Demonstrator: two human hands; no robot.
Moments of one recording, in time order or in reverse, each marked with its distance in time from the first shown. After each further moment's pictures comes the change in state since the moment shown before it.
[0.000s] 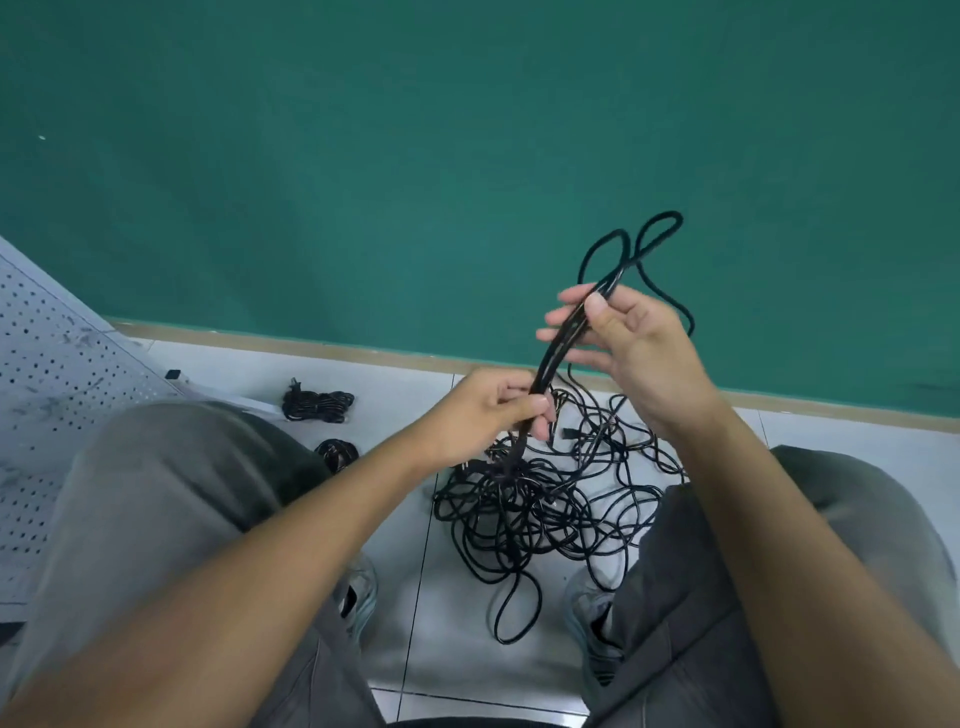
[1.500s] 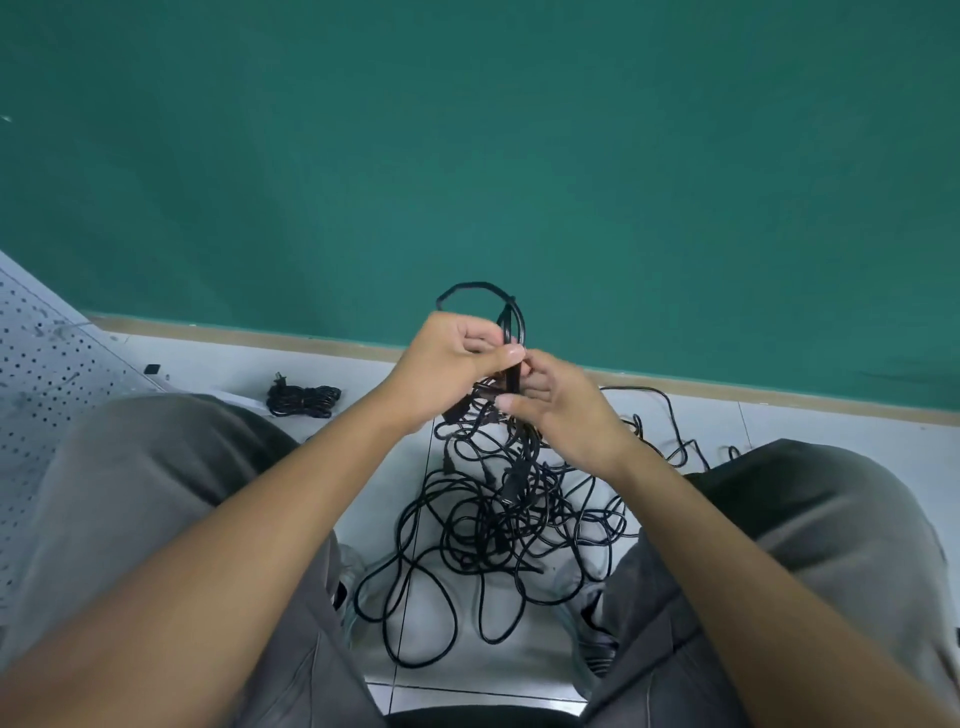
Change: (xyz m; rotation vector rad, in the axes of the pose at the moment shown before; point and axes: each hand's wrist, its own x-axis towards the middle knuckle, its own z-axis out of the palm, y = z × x) left_hand 0.003 0.022 -0.026 0.050 0.279 0.046; right_hand -0.022 0.046 0.040 -0.325 -0.172 0.133
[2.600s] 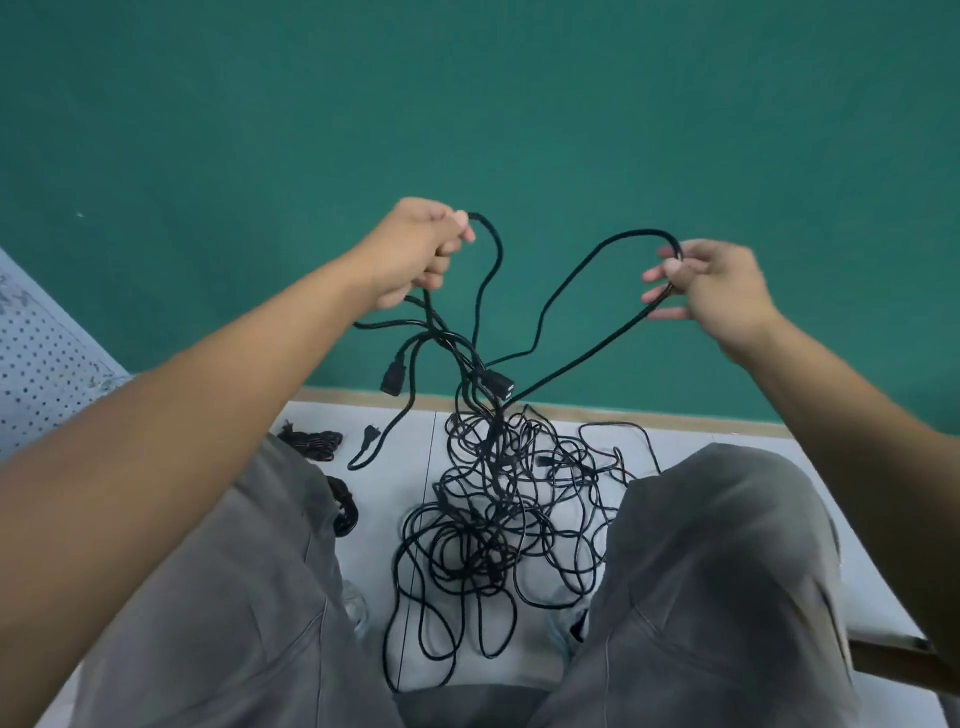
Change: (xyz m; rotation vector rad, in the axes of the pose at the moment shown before) left_hand 0.032 0.141 -0.058 0.044 0.053 0.017; right_hand -0.020 -0.081 -0.177 0.024 0.556 -0.048
